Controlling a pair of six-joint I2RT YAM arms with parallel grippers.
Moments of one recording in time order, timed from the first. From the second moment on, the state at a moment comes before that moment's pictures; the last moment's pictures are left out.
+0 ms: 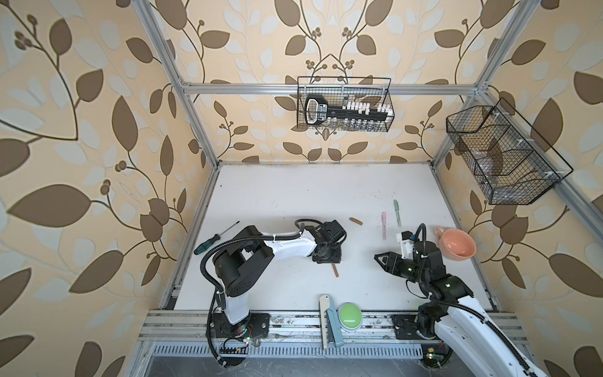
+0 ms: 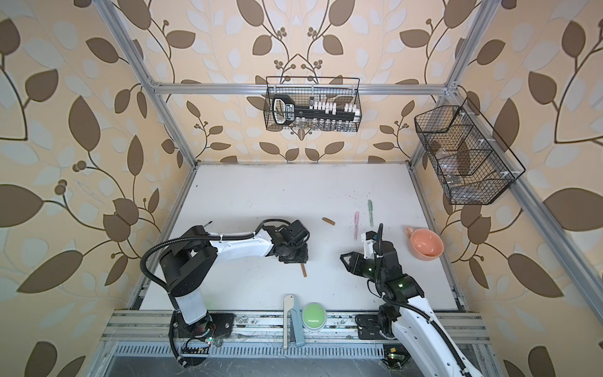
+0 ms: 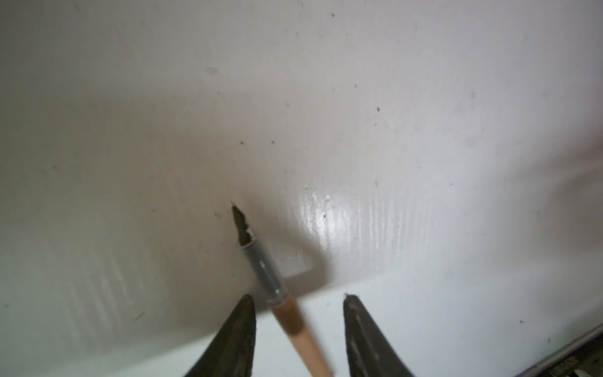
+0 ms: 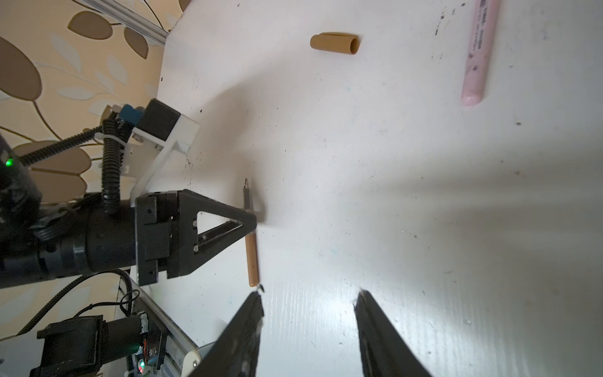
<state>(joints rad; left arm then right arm) -0.90 1.83 1.12 -0.48 0.07 -0.86 0.26 0.57 0.29 -0.43 -0.35 0.61</state>
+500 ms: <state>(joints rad) -0.89 1.98 1.34 -0.63 0.04 -0.61 0.35 0.60 0.29 -0.43 -0.31 0.62</state>
